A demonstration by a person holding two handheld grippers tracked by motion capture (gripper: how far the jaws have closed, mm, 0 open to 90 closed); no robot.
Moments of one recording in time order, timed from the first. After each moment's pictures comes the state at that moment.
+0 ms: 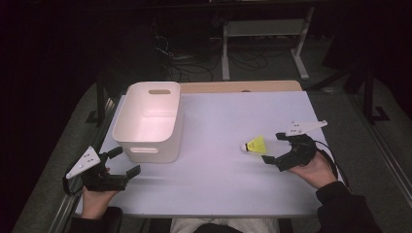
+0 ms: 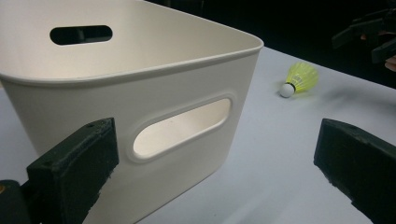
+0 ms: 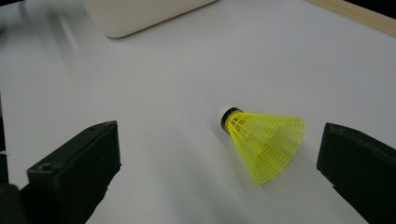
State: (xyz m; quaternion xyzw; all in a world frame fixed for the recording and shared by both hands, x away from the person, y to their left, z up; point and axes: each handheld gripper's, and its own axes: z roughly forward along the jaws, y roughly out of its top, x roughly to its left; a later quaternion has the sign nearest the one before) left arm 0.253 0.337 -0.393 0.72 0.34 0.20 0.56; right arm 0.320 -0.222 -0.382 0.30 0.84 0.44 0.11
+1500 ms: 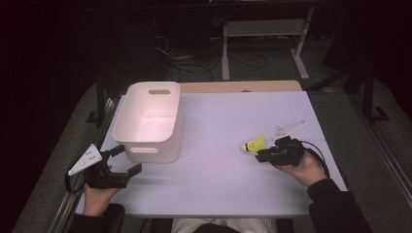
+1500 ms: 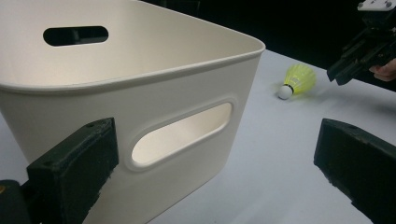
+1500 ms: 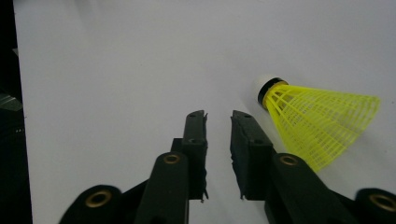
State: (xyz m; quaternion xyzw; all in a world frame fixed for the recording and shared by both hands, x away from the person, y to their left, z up) left arm 0.261 0.335 -0.393 0.72 0.34 0.20 0.57; right arm 0.332 -0.202 -0.402 0.27 0.88 0.39 0.03
